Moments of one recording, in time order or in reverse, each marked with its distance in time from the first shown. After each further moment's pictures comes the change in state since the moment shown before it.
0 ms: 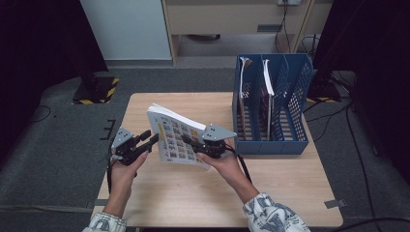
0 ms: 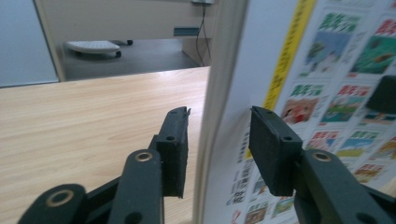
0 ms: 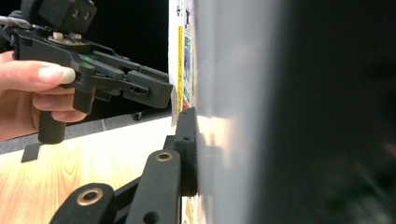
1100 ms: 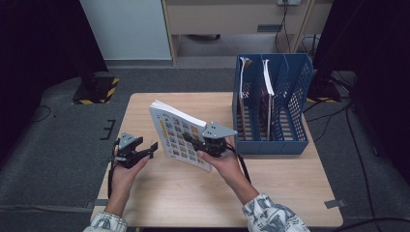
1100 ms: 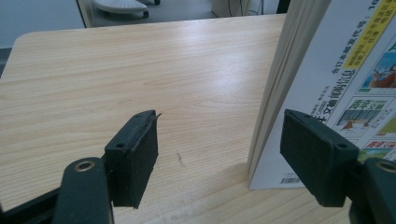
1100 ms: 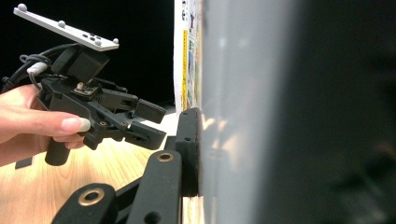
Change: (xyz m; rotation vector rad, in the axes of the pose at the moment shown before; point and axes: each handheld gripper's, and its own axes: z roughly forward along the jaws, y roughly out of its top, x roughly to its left) left arm 0.016 -0.029 0.016 0.149 0.115 0.004; right arm 0.002 0.011 -0.004 0.029 -0.040 0.020
